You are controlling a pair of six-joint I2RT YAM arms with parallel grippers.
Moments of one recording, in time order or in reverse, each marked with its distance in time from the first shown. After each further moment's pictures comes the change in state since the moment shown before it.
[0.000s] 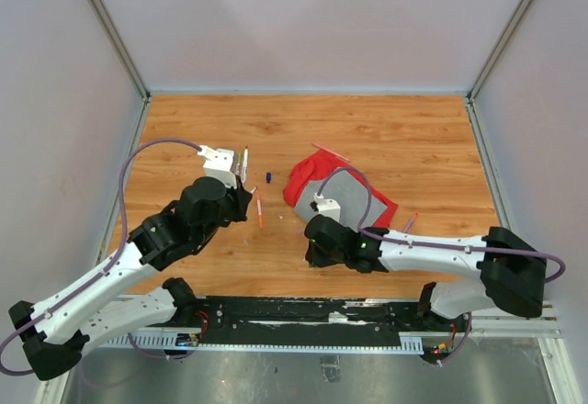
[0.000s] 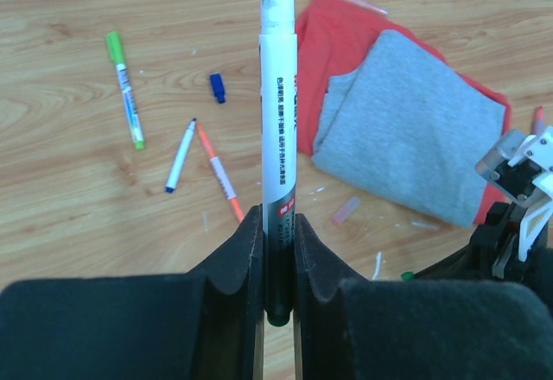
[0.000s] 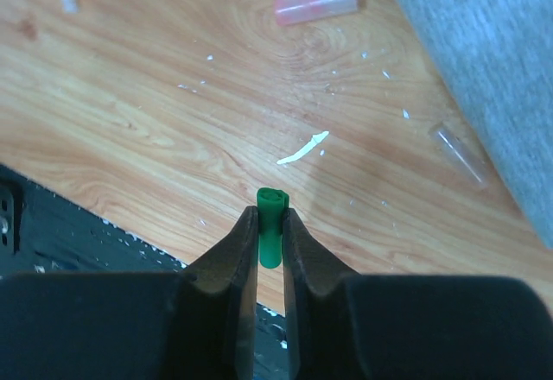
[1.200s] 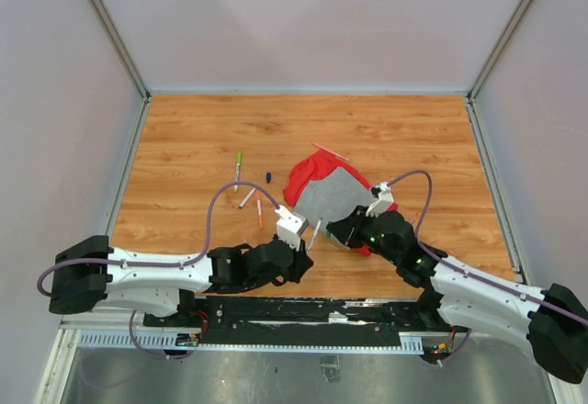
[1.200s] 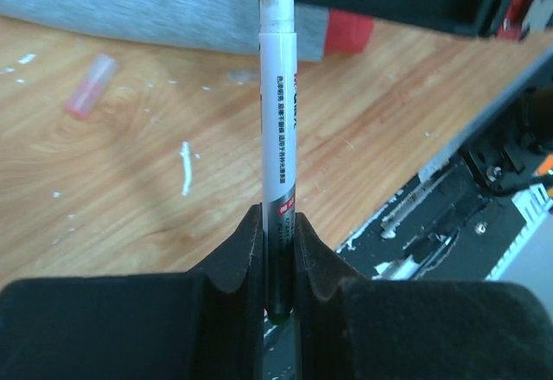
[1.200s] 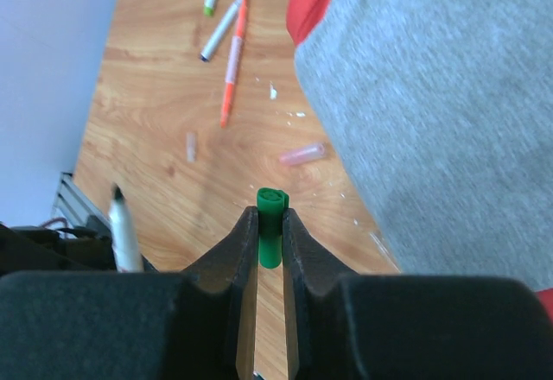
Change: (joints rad) left arm -0.483 0.357 -0.325 0.567 0.045 -0.281; right arm -0.329 -0.494 -0.478 0.562 -0.165 -0.082
